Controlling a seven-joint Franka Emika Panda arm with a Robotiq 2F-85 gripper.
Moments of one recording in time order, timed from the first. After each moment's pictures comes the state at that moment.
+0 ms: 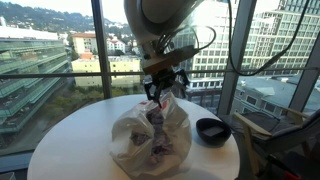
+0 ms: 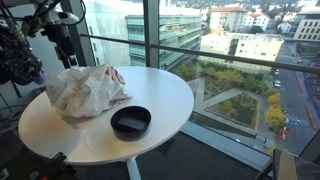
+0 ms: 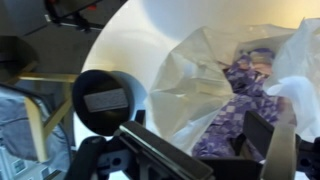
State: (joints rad) arm 0.43 0.15 0.23 -1.95 -0.24 1.79 1.00
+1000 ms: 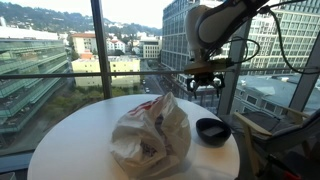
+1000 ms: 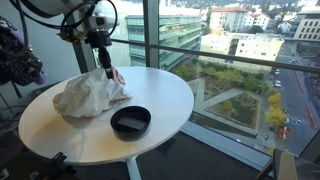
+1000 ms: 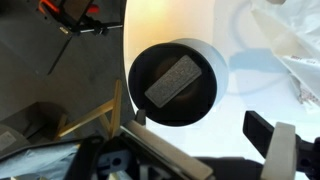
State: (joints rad) arm 0.15 -0.07 0.12 -2.31 -0.25 2.08 1.20
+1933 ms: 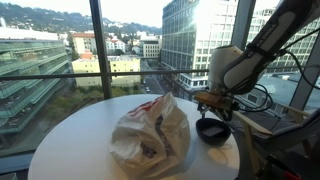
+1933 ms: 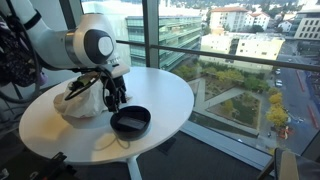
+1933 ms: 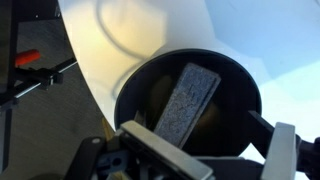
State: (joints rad) arm 0.03 0.03 0.07 -2.65 -0.26 2.71 1.48
